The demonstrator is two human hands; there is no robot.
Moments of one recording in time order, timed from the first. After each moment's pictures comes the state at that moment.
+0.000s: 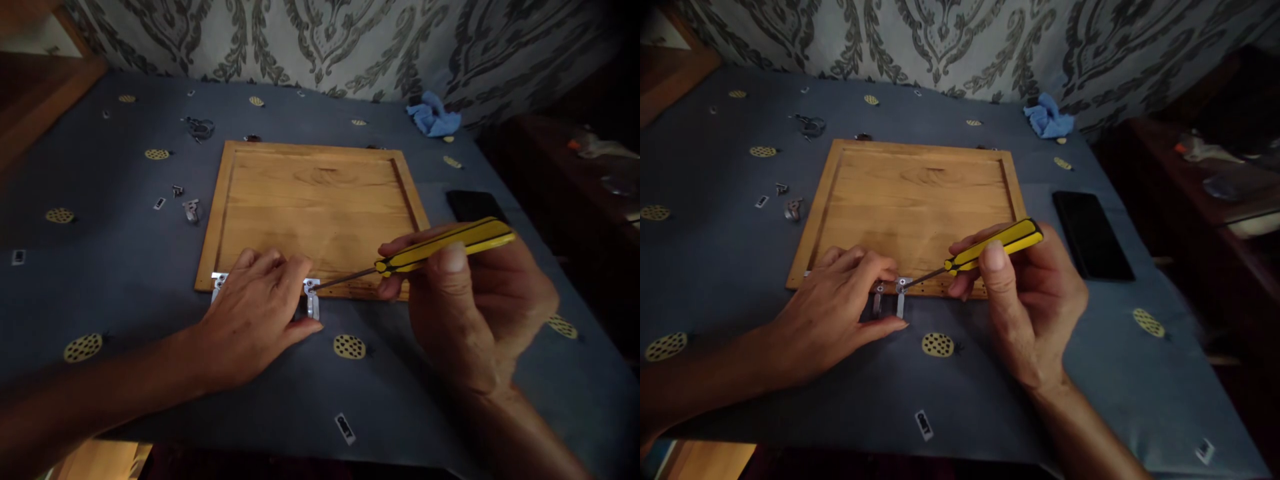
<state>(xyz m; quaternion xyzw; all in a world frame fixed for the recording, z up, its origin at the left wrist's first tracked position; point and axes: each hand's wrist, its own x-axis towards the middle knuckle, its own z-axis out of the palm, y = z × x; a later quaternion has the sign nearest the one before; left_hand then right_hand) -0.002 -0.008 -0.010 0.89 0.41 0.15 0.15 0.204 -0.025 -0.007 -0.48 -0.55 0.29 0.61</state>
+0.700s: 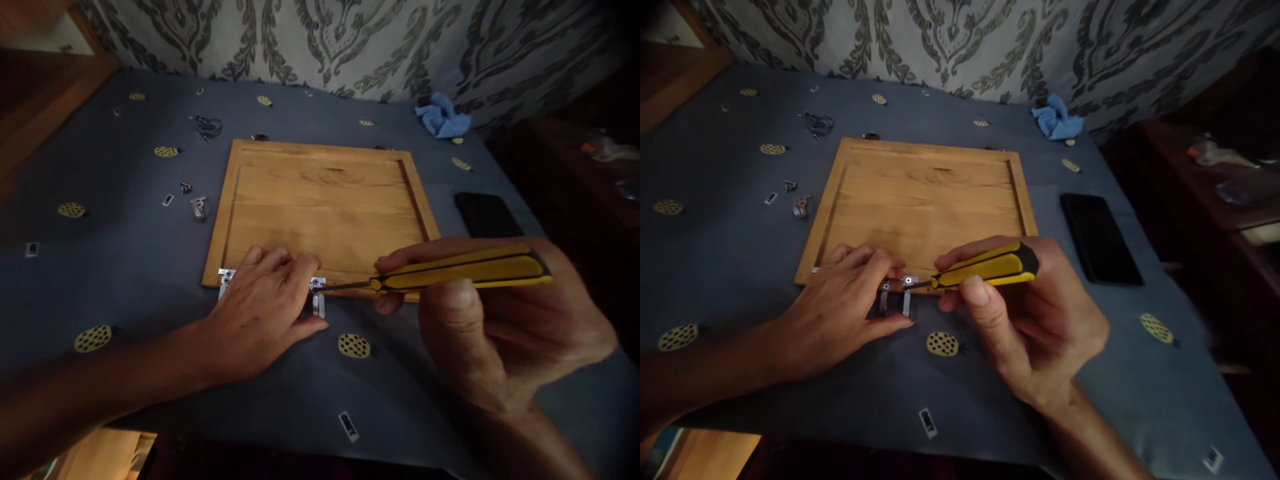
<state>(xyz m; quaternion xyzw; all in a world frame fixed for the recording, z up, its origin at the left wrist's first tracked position) -0.002 -0.008 -0.009 0.89 0.40 0.14 0.14 0.199 -0.037 0.003 -0.46 -0.64 0.26 0.57</state>
